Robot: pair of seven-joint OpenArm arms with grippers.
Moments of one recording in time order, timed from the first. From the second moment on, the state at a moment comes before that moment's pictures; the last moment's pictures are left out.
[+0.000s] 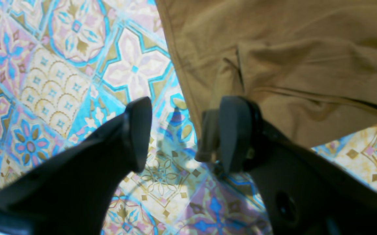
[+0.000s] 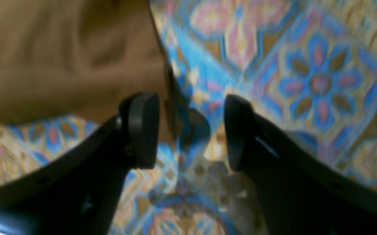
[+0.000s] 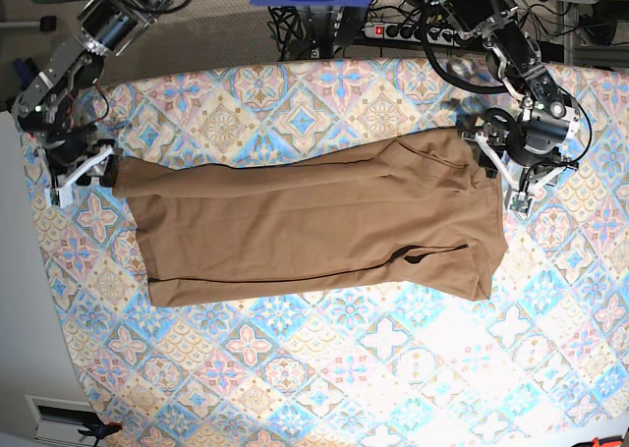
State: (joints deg) left arm 6.4 -0.4 -33.1 114.5 -2.4 -41.2 68.3; right arm -1.3 9.8 47.0 89.3 18.9 44.2 -58.9
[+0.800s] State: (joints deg) left arm 8.5 -0.5 -33.5 114.5 -2.5 -41.2 67.9; right arm 1.4 9.8 40.0 77.1 19.3 44.3 -52.3
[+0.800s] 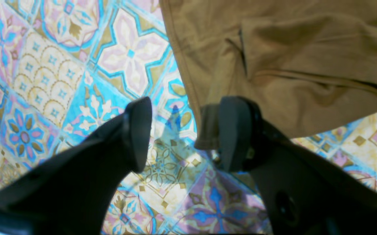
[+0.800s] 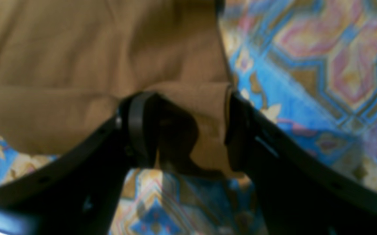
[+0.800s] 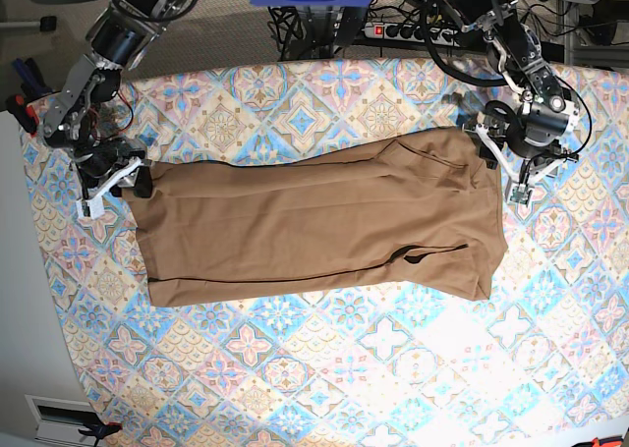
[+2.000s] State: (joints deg) left arm 7.9 -7.6 -44.5 86.0 -31.1 -41.2 65.8; right arm 1.2 10.0 40.0 76.5 19.3 44.2 -49.9
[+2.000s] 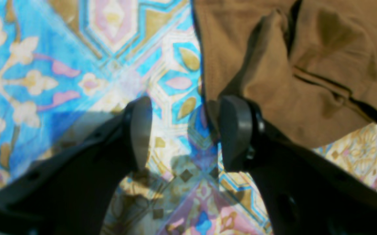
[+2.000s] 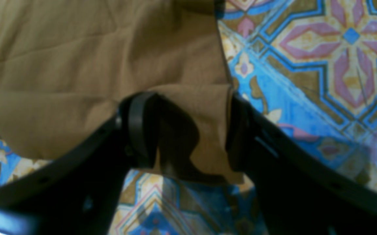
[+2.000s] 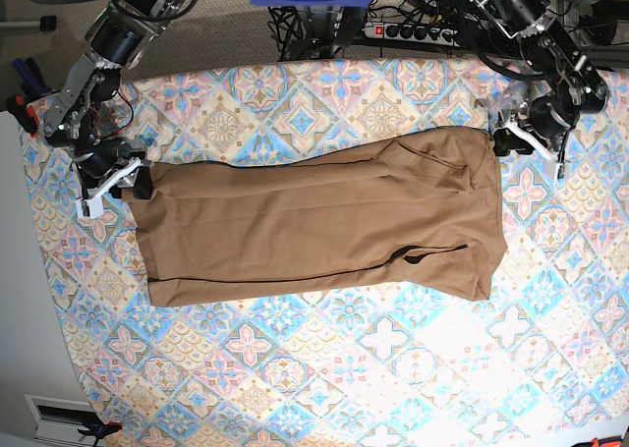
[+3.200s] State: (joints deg) left arm 7.2 -4.9 -37.3 89.4 -27.1 -41.3 71.3; right arm -0.2 10.3 37.2 77.1 19.5 44.1 -48.9
